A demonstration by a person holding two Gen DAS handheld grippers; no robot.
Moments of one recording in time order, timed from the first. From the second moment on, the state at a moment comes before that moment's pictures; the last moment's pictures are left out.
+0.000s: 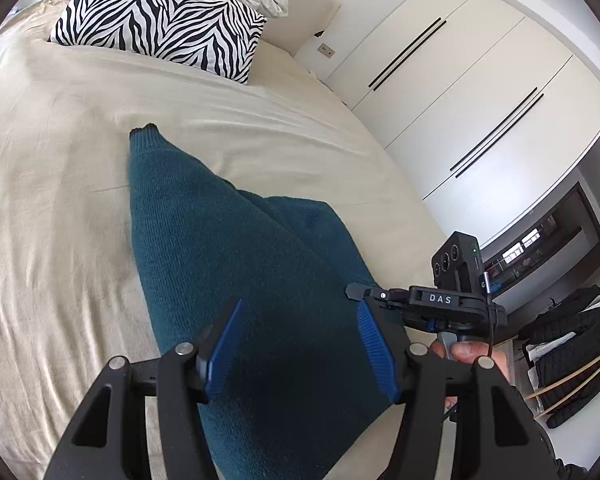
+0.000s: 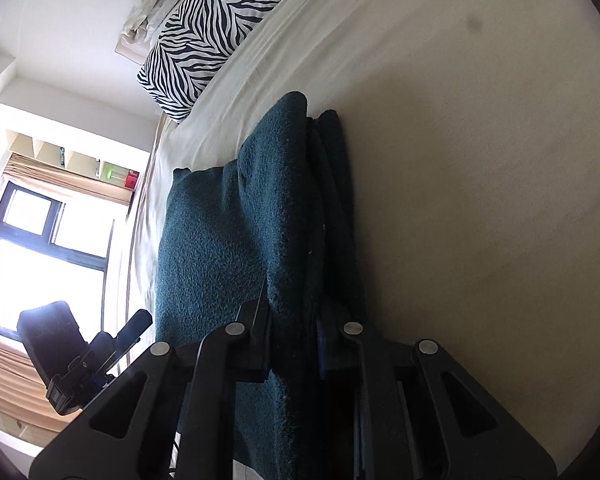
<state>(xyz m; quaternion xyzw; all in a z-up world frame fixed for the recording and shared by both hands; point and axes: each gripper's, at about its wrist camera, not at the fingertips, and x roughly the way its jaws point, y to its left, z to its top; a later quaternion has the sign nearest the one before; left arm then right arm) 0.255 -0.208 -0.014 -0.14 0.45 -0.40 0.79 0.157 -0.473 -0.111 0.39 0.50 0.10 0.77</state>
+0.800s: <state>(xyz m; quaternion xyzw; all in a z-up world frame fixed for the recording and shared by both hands) 0.331 -0.251 -0.067 -0.09 0.53 -0.36 0.77 0.230 -0.453 -0.090 0.42 0.48 0.14 0.76</state>
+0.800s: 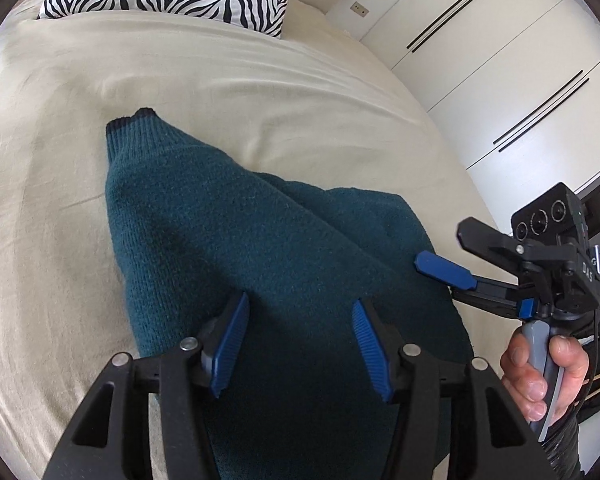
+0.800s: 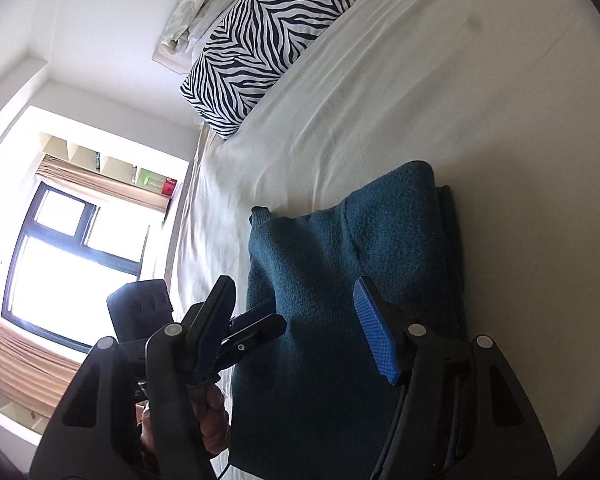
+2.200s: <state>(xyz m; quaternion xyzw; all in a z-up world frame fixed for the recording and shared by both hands) 0.232 -0.155 -0.085 -0.21 0.53 -0.33 0.75 0.125 -0.503 -0.121 0.44 0.49 0.09 0.75</state>
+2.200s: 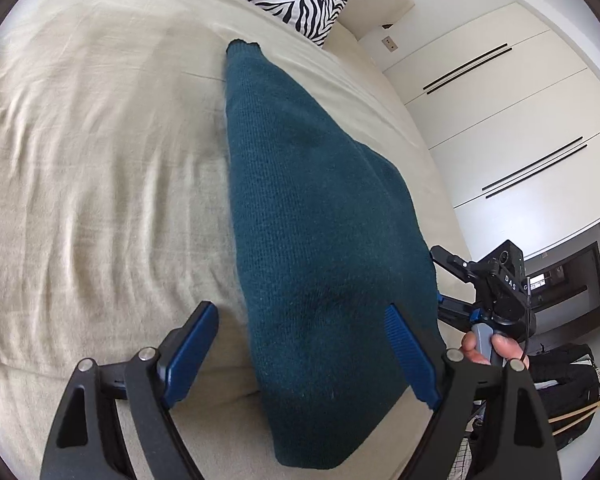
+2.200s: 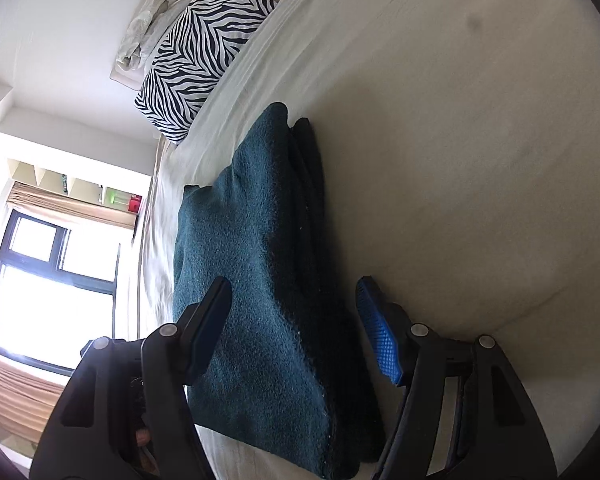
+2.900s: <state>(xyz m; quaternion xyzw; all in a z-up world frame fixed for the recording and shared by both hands) 0.221 -0.146 -0.047 -0.15 0.53 -0.32 0.77 0.137 -0.401 -0.050 0.22 0.51 0.04 0.83</state>
